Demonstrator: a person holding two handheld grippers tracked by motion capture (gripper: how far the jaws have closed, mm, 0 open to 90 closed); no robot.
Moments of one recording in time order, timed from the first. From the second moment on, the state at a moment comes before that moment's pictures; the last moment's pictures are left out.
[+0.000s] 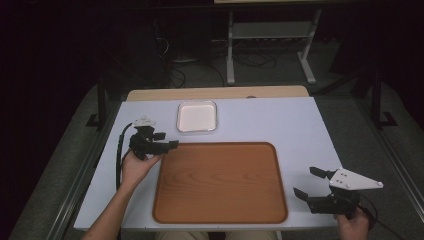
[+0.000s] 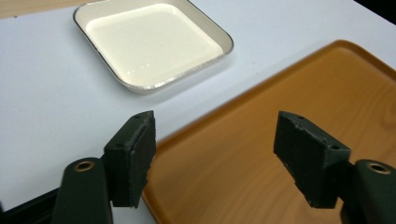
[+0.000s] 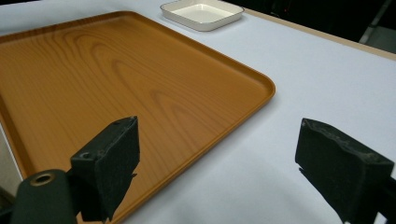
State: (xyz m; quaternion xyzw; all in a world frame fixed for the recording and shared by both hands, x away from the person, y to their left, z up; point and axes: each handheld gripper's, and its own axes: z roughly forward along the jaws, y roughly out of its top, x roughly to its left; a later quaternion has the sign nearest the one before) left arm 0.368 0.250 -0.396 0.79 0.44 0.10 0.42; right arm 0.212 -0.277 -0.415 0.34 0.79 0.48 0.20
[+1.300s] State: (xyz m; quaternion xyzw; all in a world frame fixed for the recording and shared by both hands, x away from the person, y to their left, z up) left arm 0.491 0.238 -0.409 0.77 0.55 0.07 0.33; right arm 0.212 -0.280 -0.416 0.34 0.79 0.48 0.20
